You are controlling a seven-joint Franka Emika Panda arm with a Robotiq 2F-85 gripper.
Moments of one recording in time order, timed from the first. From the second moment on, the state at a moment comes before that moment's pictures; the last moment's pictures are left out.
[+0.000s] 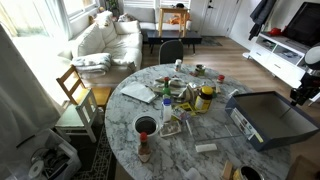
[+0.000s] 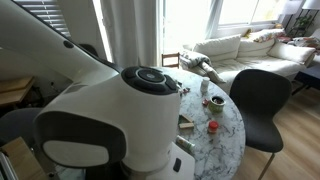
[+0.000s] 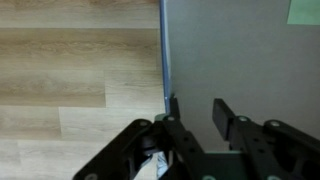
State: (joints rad) arm -0.45 0.12 -0.49 -2.27 -0.04 2.29 -0.36
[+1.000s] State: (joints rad) arm -0.35 -0.14 -0.35 -2.19 0.13 1.62 -0.22
